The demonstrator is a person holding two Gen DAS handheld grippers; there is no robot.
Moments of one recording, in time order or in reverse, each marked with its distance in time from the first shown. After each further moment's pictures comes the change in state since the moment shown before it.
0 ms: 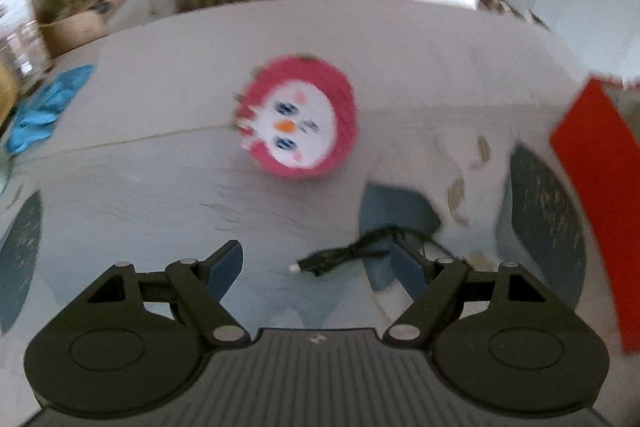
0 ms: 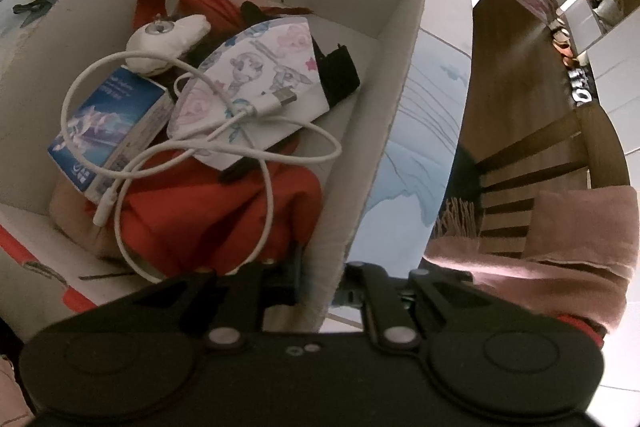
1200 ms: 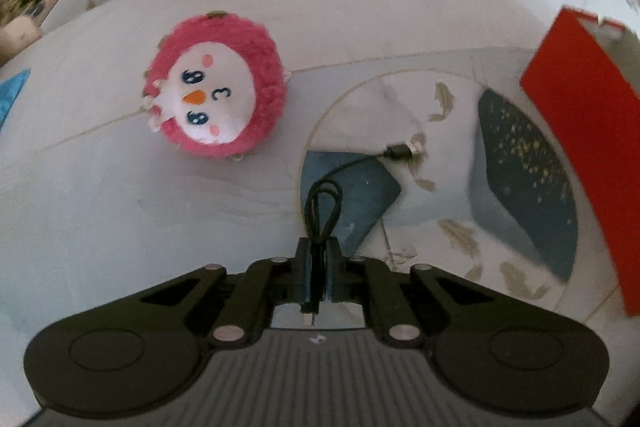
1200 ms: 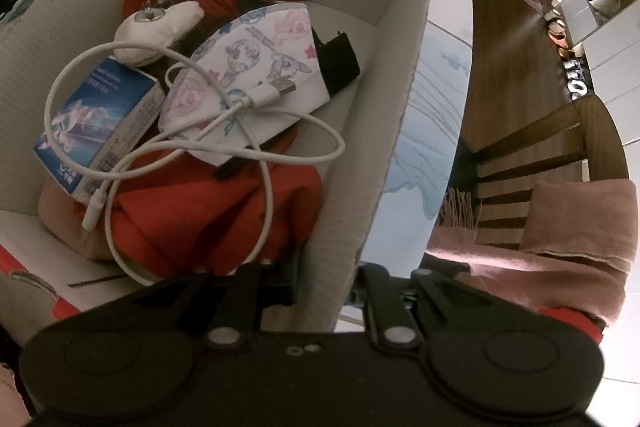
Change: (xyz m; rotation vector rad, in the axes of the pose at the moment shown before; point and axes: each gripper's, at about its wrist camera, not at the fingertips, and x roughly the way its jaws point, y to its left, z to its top) left arm 0.028 -0.026 0.000 0.065 0.083 -0.089; right arm 0.010 0.004 0.003 0.008 0.032 -0.023
